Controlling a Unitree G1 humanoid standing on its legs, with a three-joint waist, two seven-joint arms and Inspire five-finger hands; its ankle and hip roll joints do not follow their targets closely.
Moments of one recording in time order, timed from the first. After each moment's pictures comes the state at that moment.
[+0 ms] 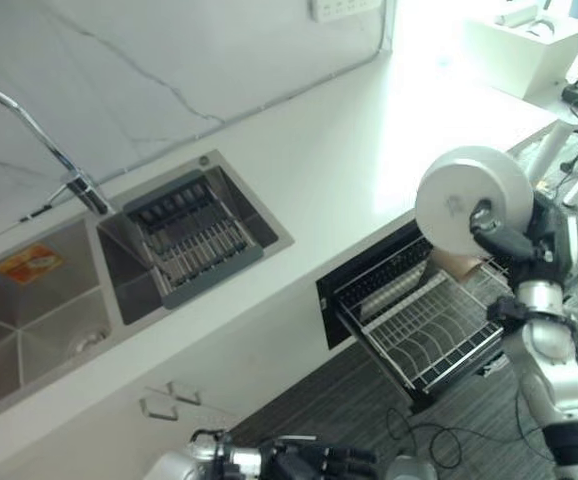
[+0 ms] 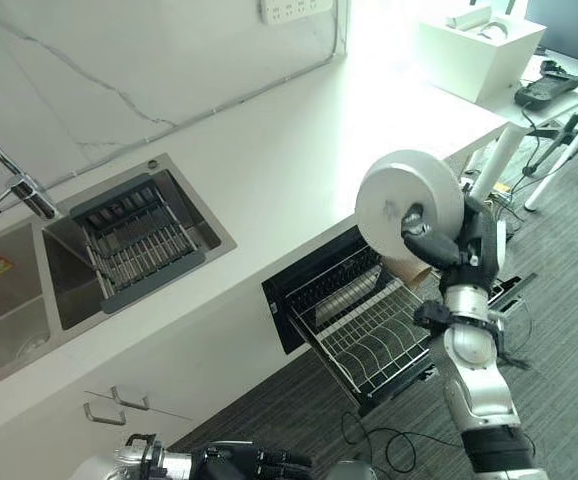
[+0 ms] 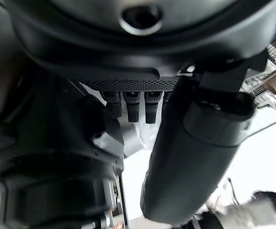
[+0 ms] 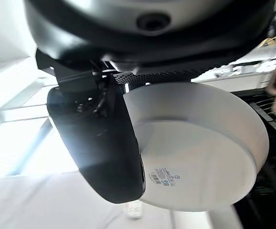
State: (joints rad) left arm 0.11 0.50 -0.47 0.15 -0.59 0.56 -0.97; right arm -0.11 -0.56 -0.01 0.02 0.53 -0.15 -0.38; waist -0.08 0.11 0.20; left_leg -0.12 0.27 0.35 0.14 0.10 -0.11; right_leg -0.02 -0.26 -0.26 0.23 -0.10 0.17
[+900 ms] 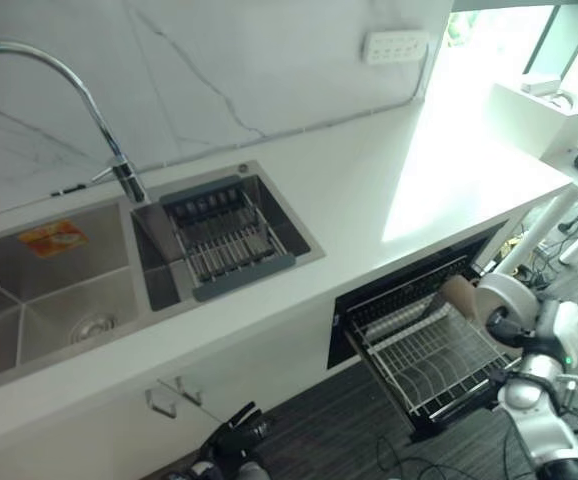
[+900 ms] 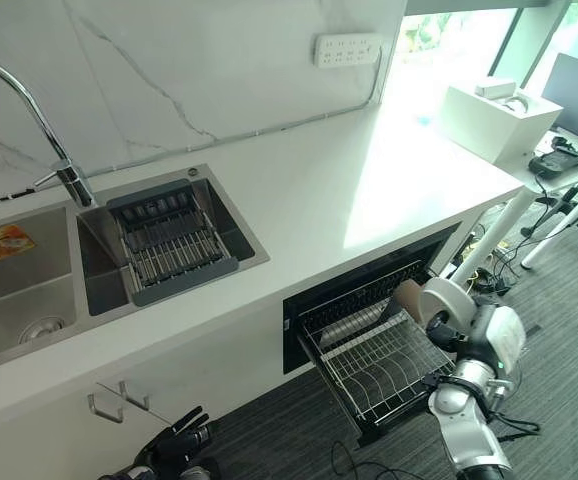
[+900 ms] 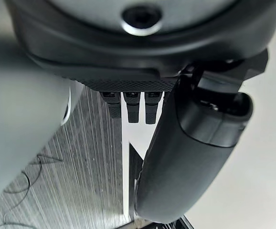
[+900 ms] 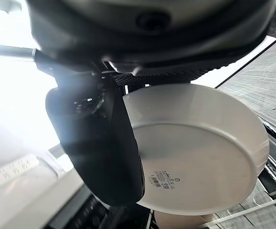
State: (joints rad) left arm 0.06 0.21 0.02 1.04 -0.55 -0.01 -0.40; right arm -0.01 -0.53 0.05 0.30 -0.14 0.17 -0.64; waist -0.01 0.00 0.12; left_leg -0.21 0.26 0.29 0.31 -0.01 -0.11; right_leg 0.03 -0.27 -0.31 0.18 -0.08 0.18
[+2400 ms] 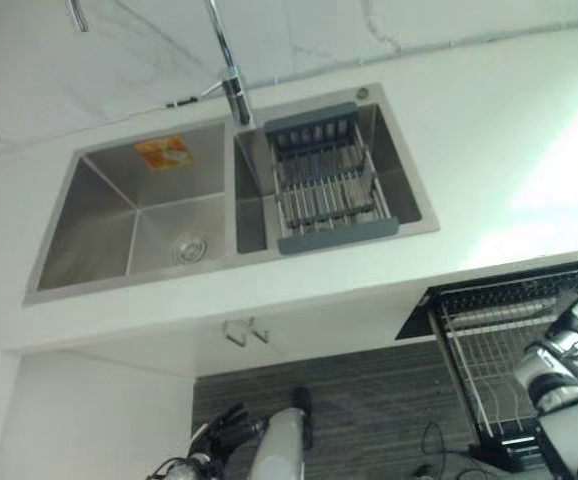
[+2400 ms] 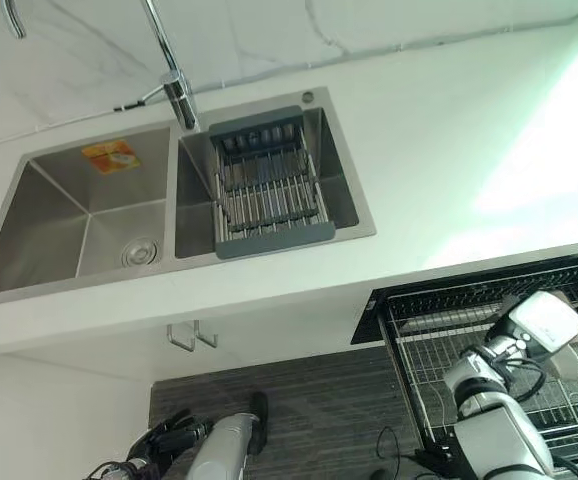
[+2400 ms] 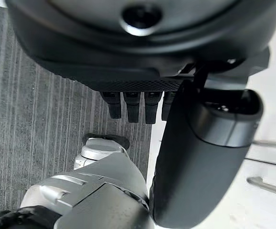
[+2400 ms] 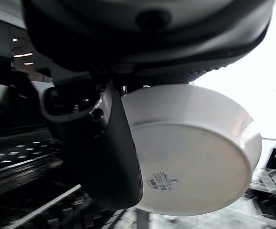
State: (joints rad) left arm 0.02 0.26 -0.13 1.06 -0.54 -0.08 -0.21; right arm -0.62 -0.61 0.36 1.23 -0.23 0.37 -0.85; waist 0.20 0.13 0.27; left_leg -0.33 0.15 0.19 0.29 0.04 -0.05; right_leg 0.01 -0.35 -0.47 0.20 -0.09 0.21
